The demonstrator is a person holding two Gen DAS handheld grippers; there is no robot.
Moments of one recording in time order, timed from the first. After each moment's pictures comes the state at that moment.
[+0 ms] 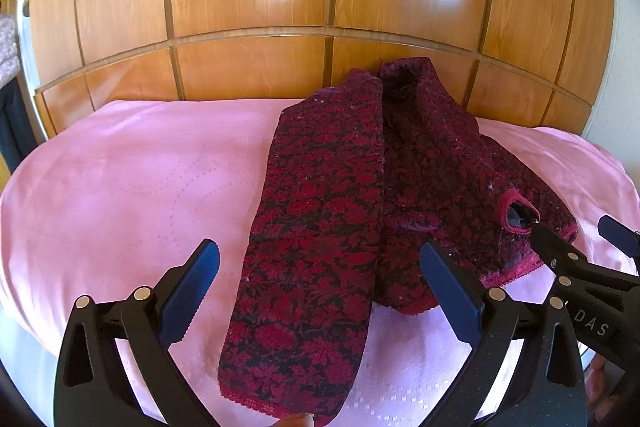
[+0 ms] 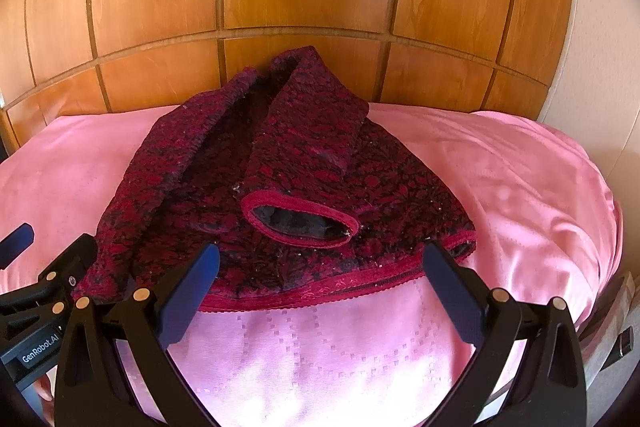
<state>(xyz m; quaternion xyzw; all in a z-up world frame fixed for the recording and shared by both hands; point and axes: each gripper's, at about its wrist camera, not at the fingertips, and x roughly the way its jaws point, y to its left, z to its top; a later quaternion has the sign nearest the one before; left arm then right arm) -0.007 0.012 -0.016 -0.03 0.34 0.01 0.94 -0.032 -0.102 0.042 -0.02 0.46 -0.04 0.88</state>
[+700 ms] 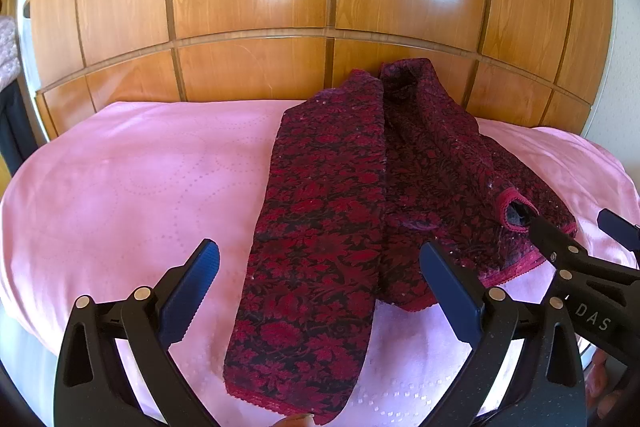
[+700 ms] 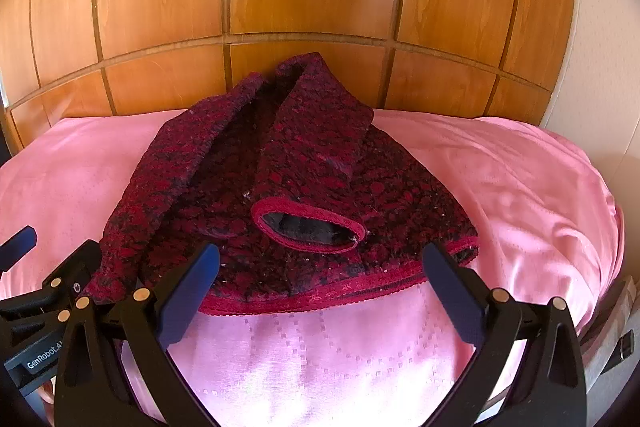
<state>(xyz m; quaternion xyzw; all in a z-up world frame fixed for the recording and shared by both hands) -0.003 0.011 -0.014 -0.02 0.34 0.01 0.94 -0.033 -0.098 0.045 -0.02 0.46 -0.03 0.89</state>
